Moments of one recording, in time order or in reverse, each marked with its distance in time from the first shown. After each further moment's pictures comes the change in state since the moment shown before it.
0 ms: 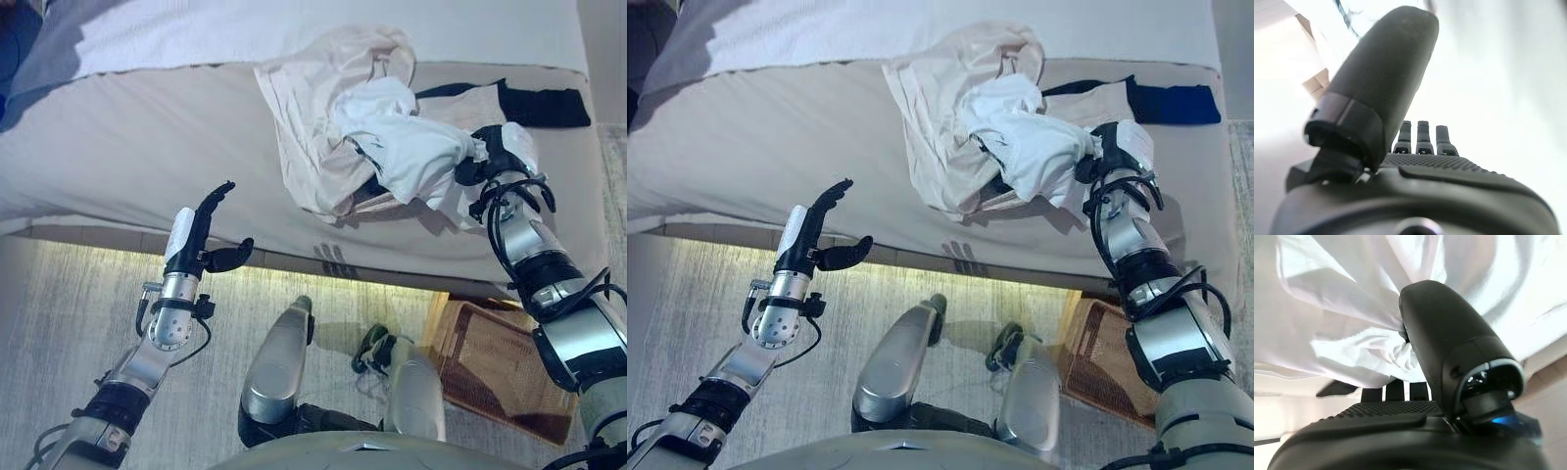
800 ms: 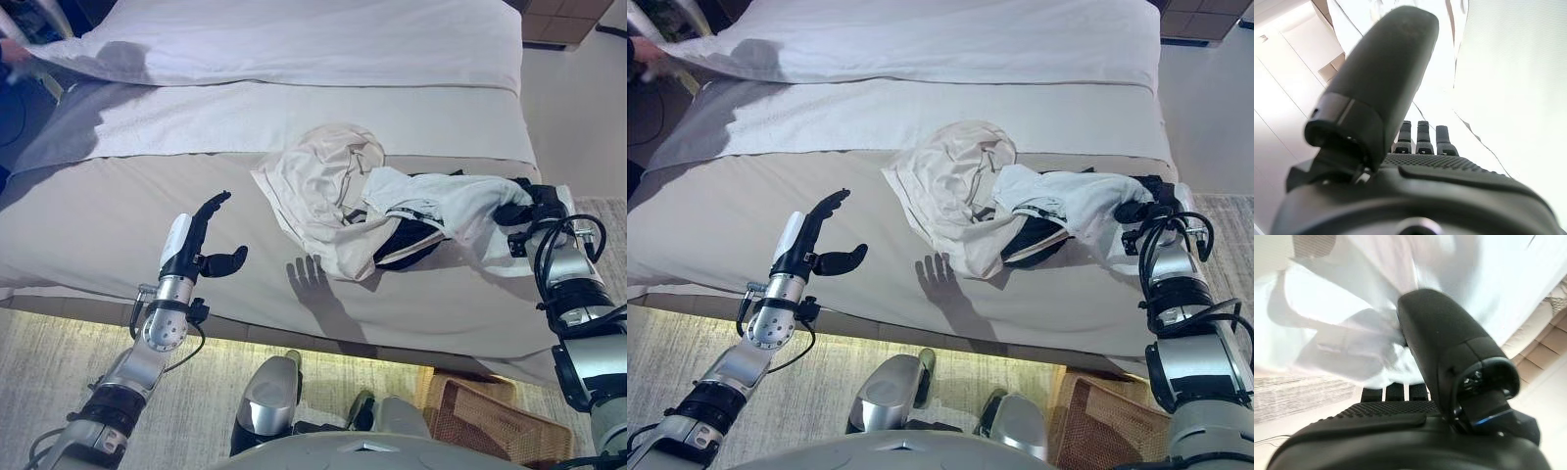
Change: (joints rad) left arm 0.026 0.003 0.020 0.011 -0.002 0.055 -0.057; right arm 0.134 -0.045 -0.192 0.141 0.276 0.044 0.109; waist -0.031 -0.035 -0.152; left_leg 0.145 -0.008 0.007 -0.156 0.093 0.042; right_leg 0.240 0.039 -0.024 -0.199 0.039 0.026
